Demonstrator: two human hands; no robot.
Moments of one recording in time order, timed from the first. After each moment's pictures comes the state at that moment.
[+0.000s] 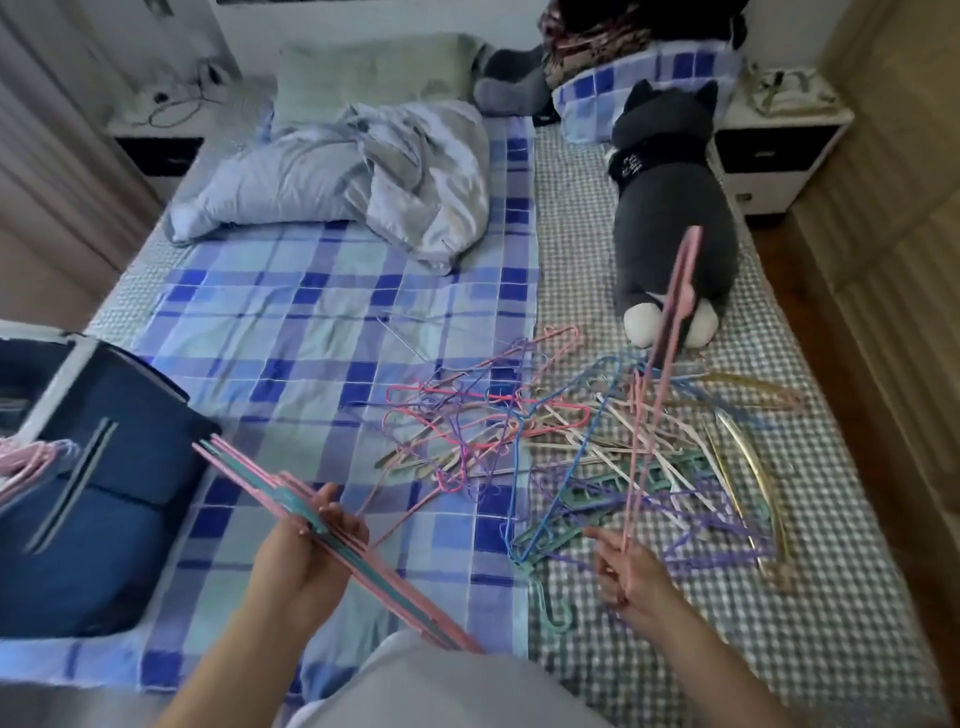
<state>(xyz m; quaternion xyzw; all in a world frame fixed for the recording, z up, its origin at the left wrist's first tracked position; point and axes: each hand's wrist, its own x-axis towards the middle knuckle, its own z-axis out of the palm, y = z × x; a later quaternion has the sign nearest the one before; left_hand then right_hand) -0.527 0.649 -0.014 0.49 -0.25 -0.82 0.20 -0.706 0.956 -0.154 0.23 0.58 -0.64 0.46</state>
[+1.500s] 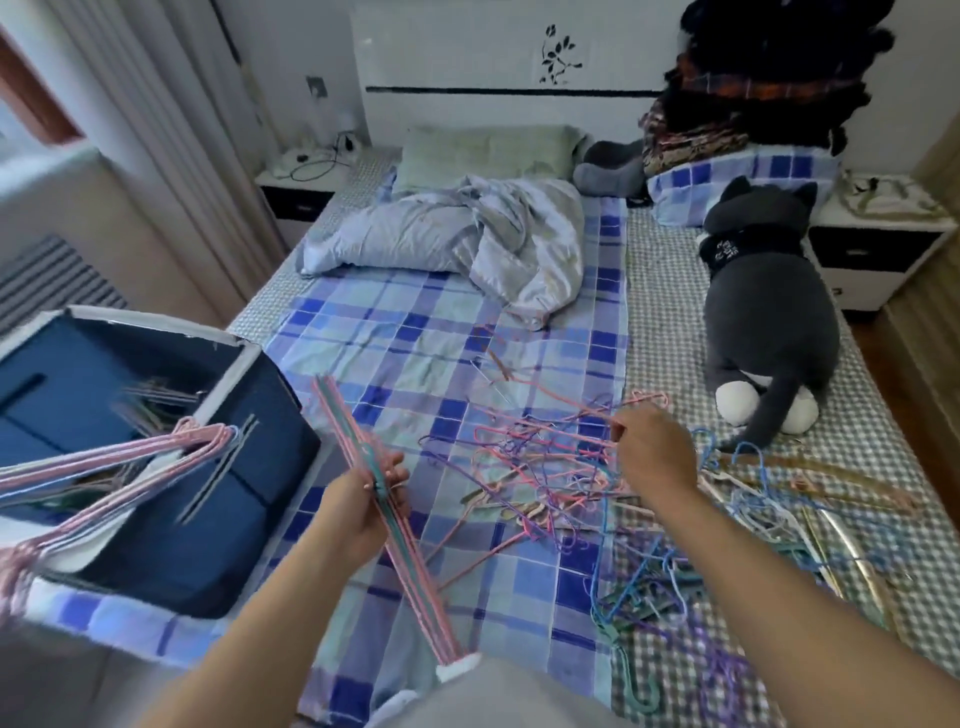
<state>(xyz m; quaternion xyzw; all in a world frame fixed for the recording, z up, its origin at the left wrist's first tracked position) -0.497 0.539 0.000 0.47 -0.30 -0.82 0.16 -0.758 0.757 -0.002 -0.29 0.94 -0.18 0.03</state>
